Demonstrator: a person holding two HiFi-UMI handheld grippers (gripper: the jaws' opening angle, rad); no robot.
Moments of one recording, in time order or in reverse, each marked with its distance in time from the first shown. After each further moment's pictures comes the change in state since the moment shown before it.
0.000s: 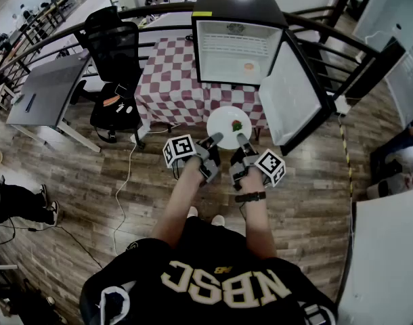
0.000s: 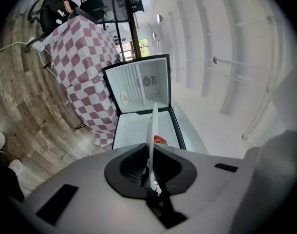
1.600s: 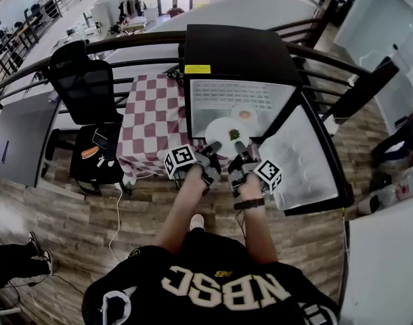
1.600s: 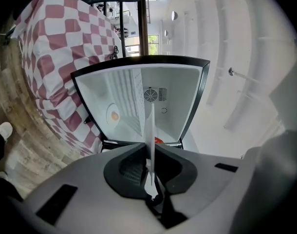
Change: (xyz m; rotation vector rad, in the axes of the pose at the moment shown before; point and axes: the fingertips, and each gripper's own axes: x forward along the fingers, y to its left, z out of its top) left arm 0.192 0.006 0.230 -0.148 0.042 -0.030; right arm 0.257 -0.006 0.134 0.041 -0.123 -0.080
